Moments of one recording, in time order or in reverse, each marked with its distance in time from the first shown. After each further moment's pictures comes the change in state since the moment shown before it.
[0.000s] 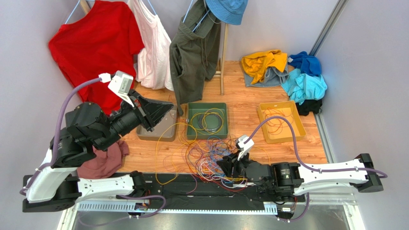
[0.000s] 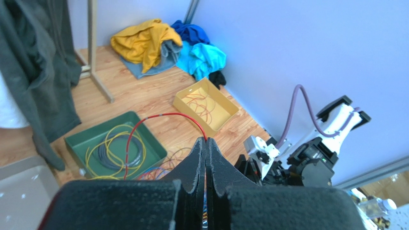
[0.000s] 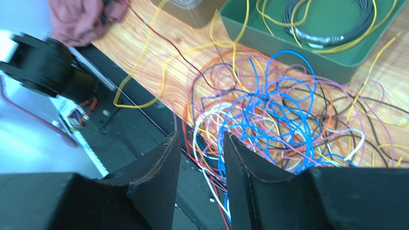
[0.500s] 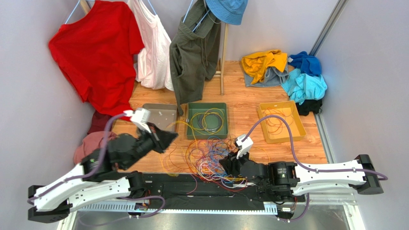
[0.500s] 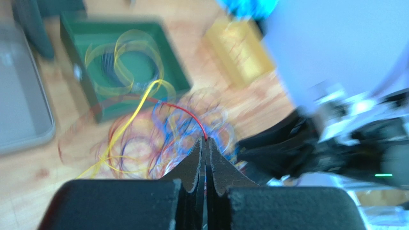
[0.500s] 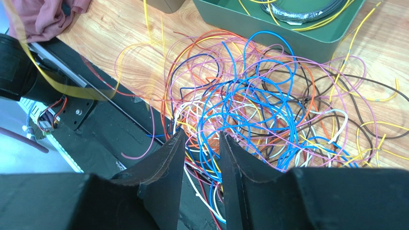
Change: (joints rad) left arm 0.001 -0.355 -0.764 0.169 -0.067 -0.297; right arm -0.043 0.043 0.000 -0.070 0.002 0.079
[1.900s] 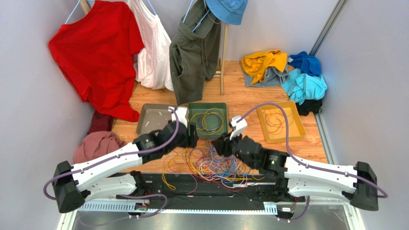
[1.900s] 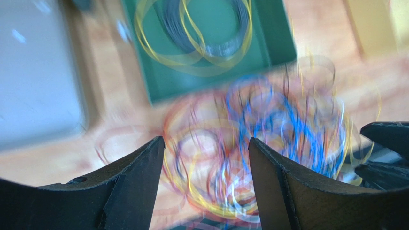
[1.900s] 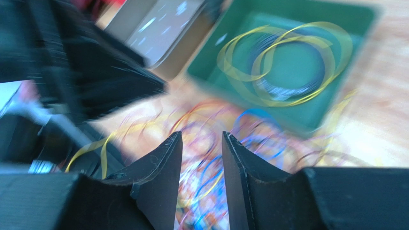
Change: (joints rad) left arm 0.191 0.499 -0.049 0.144 0.054 0.088; right arm -0.371 0.176 0.099 0.278 -0.252 -0.216
